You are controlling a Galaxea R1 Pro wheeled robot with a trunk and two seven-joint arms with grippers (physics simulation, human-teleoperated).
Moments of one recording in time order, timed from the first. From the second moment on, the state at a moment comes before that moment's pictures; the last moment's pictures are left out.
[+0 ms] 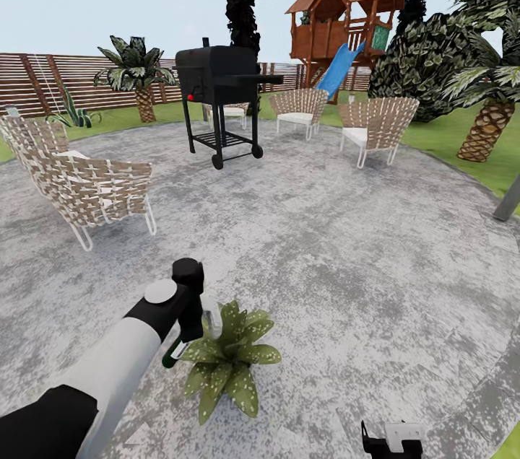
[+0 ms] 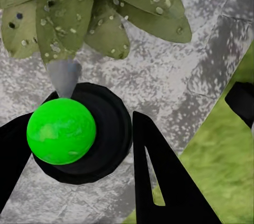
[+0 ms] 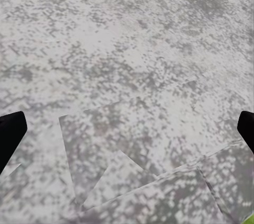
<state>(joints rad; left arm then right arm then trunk) -0.91 -0.05 -0.31 -0.76 -1.44 0.62 -1.56 -0.36 -0.06 -0.26 -0.13 0.38 -0.59 -0.19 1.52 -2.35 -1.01</state>
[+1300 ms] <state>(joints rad) -0.90 -0.07 -0.30 -0.75 -1.44 0.61 -1.56 -0.36 -0.06 -0.26 -0.13 0.38 -0.59 -0.19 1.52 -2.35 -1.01</state>
